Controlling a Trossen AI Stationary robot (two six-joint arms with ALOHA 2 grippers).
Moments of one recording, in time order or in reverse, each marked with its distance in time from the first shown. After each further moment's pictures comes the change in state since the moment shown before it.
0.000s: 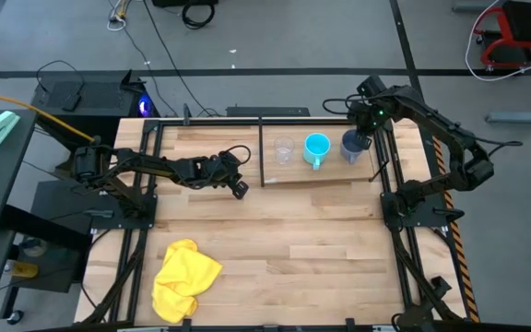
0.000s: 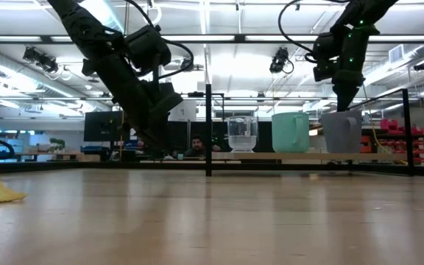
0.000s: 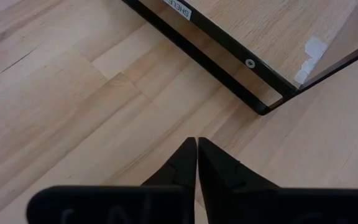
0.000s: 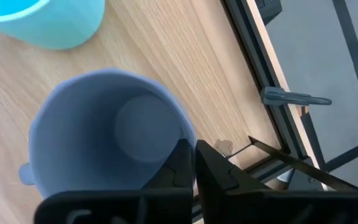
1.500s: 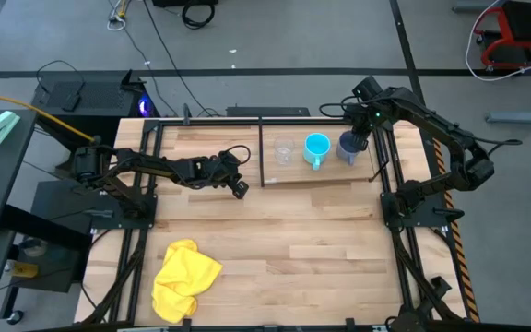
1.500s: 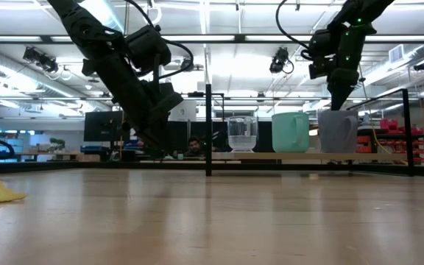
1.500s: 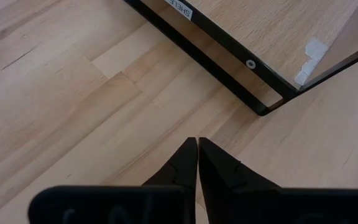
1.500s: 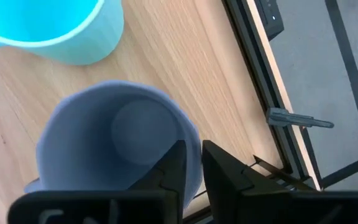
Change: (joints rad) left arm 0.000 0.000 0.000 0.000 0.000 -0.011; right arm 0.058 -0.001 0.000 0.029 -0.007 0.005
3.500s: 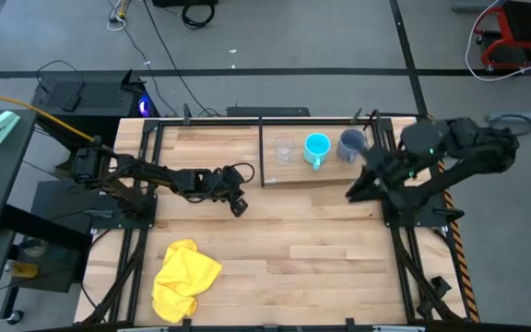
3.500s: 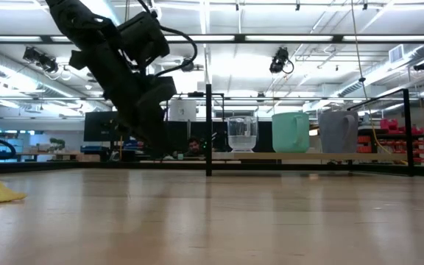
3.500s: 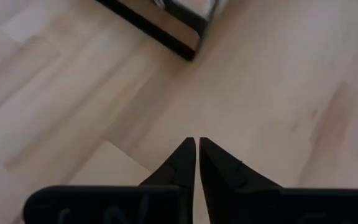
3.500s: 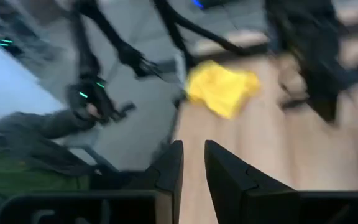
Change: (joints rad) left arm -0.141 0.000 0.000 -0.032 0.041 -0.006; right arm 1.200 -0.260 0.409 0.071 -0.142 0.924
